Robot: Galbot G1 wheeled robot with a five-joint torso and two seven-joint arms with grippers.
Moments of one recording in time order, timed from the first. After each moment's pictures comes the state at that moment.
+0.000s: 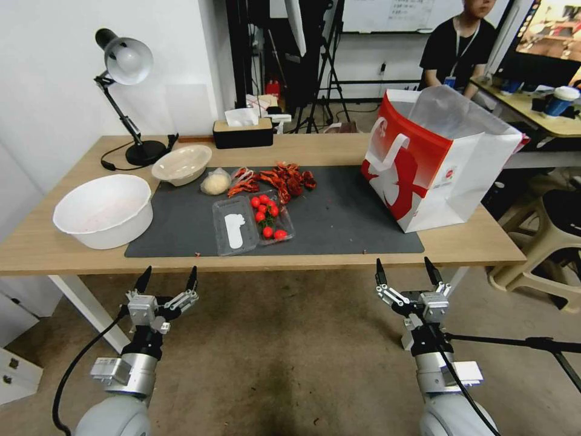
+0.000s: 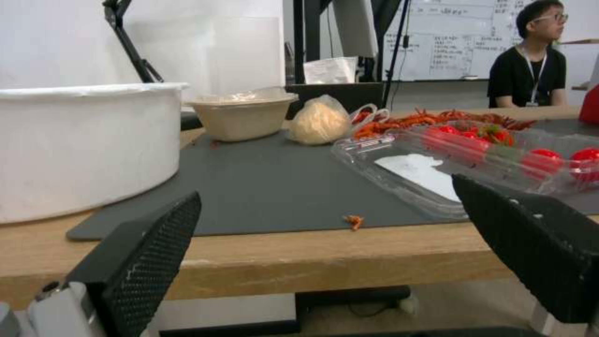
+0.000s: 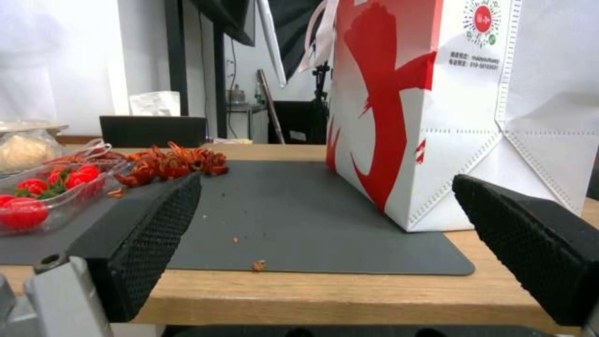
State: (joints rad) left arm 1.69 -1.04 -0.47 -2.03 -0.45 -0.34 -0.21; right arm -1.64 1.20 0.40 2.04 0.18 0.36 0.24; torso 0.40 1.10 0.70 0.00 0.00
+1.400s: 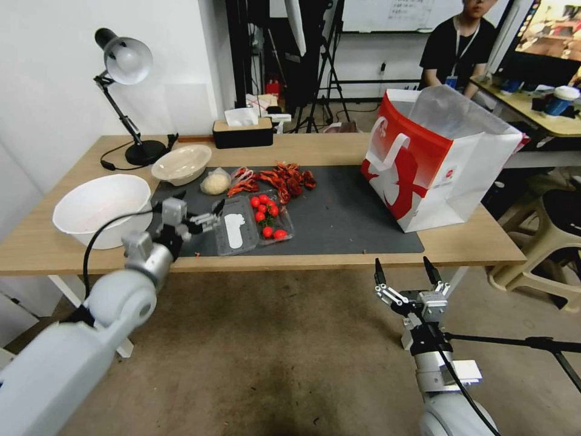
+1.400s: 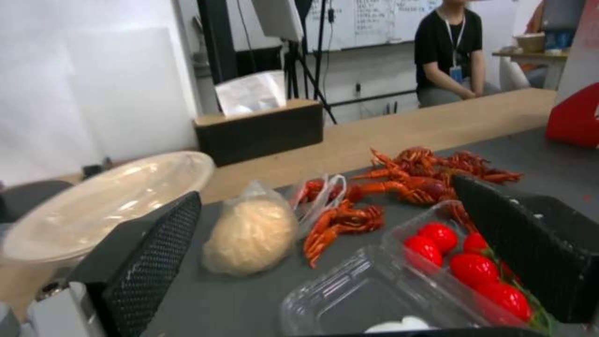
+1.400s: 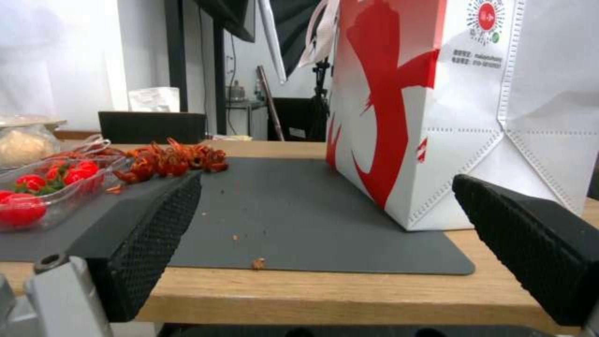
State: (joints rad) left arm 0.96 -0.77 -0.20 -1.87 -0.76 0.11 -0.15; right arm -1.64 1.20 0.40 2.04 0.17 0.34 0.24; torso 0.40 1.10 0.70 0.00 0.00
